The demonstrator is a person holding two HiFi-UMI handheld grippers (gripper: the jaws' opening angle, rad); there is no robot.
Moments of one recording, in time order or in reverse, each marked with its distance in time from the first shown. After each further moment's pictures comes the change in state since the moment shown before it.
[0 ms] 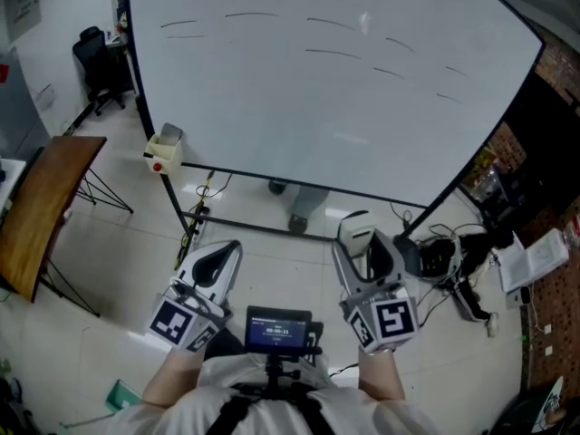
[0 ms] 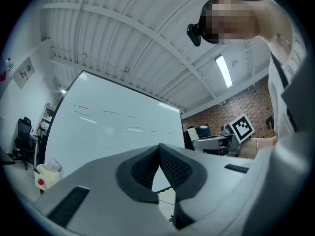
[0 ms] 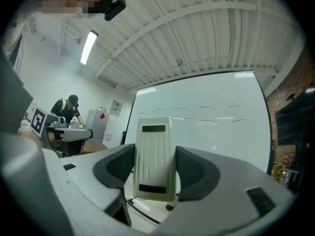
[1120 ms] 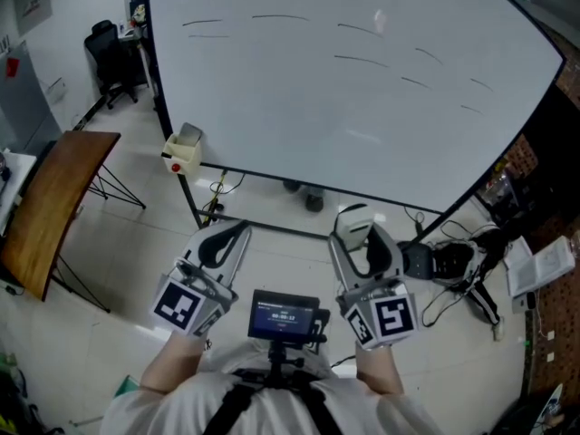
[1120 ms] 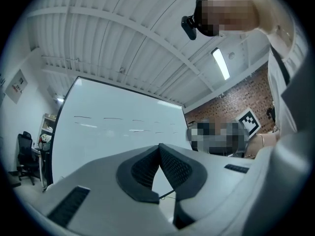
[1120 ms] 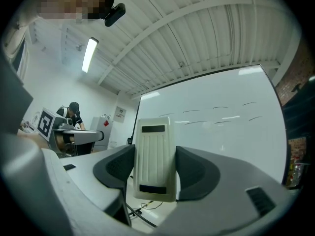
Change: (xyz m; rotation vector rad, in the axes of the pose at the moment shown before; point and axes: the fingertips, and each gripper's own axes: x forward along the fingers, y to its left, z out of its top) left arm 0.008 0.058 0.041 0.130 -0.006 0.009; right arm 0.050 0.044 0.028 0.041 -0.063 0.055
